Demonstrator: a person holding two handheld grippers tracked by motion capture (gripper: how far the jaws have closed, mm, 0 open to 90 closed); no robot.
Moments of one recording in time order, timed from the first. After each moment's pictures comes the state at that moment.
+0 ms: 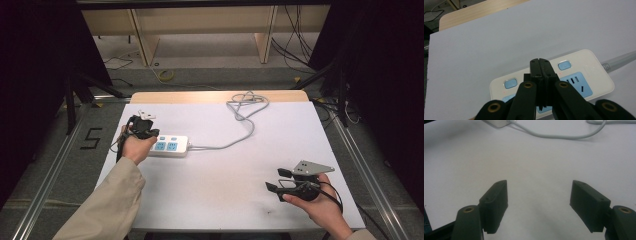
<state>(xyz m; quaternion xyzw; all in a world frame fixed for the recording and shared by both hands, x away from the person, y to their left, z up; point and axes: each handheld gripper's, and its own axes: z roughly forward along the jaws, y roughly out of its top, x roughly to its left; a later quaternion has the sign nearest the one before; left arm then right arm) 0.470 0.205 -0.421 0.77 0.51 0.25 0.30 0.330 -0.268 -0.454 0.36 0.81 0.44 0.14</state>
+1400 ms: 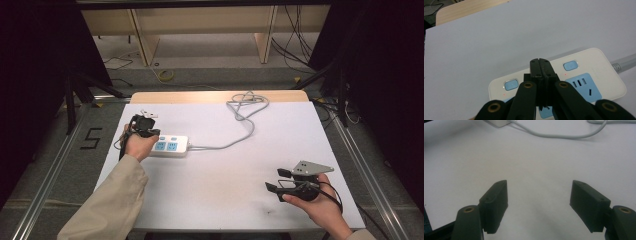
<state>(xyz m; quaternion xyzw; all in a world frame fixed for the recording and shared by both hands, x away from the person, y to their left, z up) 0.482 0.203 -0.429 0.77 0.52 0.24 0.28 0.330 -0.267 -0.455 0.36 0.81 0.44 0.14</state>
